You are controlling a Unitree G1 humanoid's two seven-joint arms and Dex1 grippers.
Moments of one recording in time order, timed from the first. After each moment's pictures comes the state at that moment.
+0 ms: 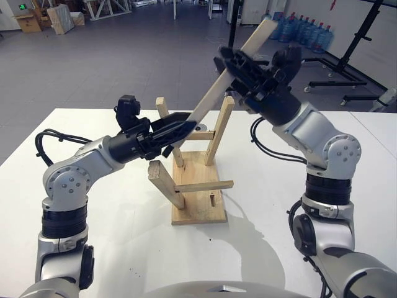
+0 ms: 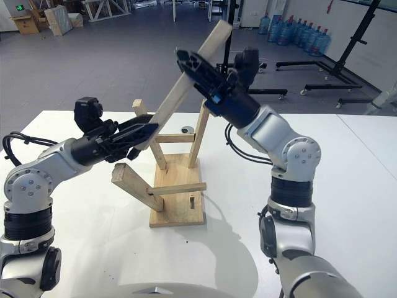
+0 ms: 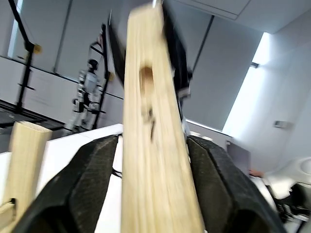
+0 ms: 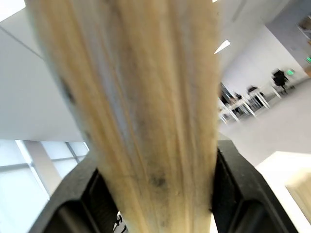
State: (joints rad) left arm -0.44 0.46 0.17 -0.32 -1.19 0.87 -0.71; right arm -0.68 -0.31 -0.19 -0.13 1.74 0.88 0.09
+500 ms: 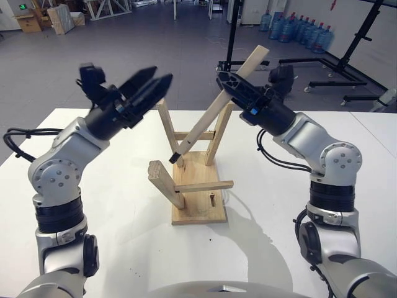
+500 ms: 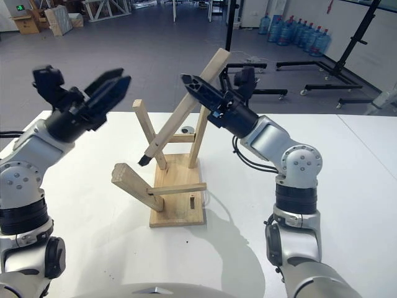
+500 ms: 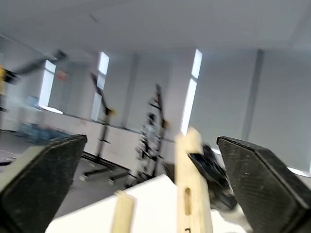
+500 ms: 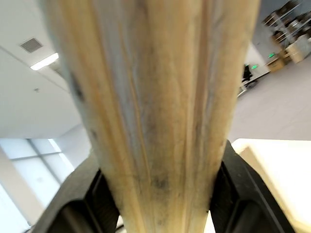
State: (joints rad) left arm -0.52 0.42 0.34 -0.32 -1.14 0.69 -0.45; right arm -0.64 -0.39 -0.22 -0.09 1.55 0.88 0.19
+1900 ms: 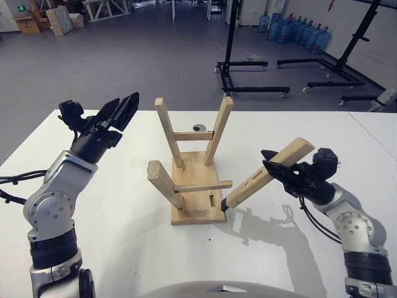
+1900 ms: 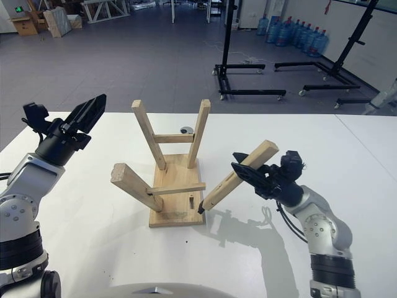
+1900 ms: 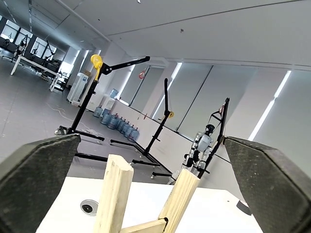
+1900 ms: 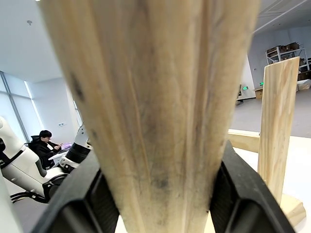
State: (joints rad) left arm -0.25 0.39 0.38 -0.39 -1.15 0.62 -0.23; right arm -0.06 -0.45 -0.26 -0.09 0.93 0.45 1.21
